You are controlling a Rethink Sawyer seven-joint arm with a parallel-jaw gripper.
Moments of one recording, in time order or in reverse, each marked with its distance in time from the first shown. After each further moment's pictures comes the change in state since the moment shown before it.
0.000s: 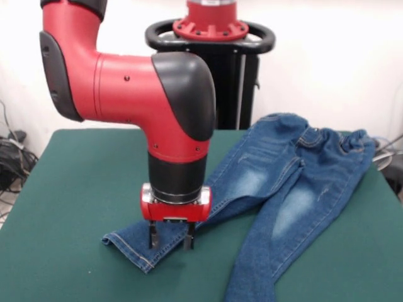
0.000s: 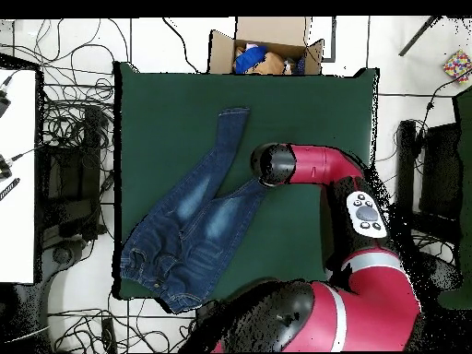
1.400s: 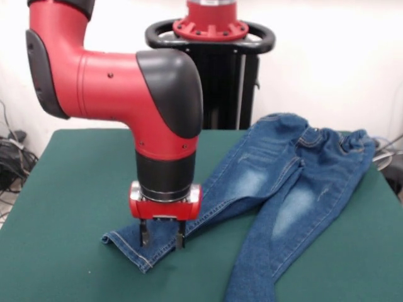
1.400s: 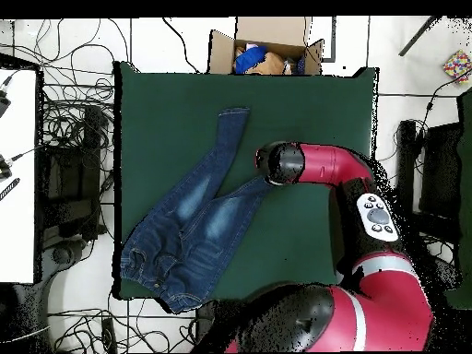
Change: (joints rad) arm -0.043 -0.025 0.028 -0.001 -0.002 0.034 0.000
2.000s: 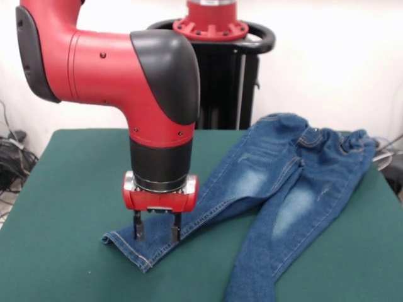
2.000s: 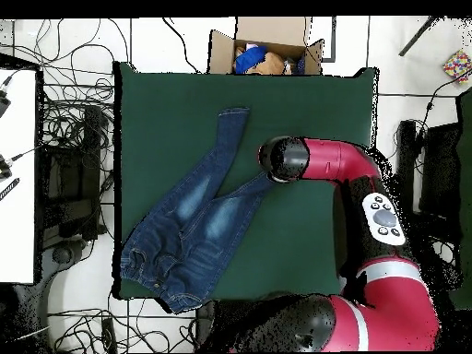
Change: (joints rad) arm 0.001 -0.026 0.004 -0.002 -0.001 0.028 0.000
